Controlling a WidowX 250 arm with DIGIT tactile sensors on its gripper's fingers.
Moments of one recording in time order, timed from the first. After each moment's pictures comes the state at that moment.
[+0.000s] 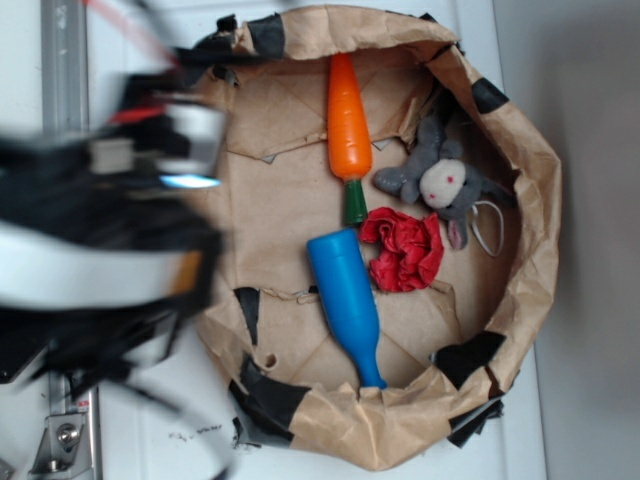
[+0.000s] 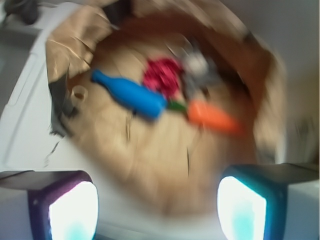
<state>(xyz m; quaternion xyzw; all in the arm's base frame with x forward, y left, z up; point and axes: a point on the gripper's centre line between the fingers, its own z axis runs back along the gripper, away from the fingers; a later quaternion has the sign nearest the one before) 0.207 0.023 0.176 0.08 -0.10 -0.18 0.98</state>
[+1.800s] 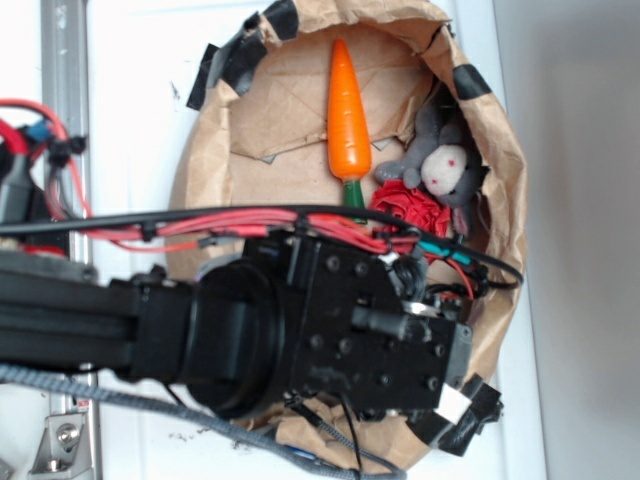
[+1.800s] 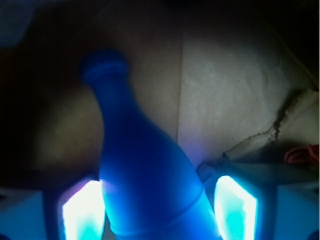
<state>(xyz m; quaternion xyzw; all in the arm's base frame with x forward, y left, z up) 0.267 -0.064 0.038 0.03 0.02 -0.42 0.91</state>
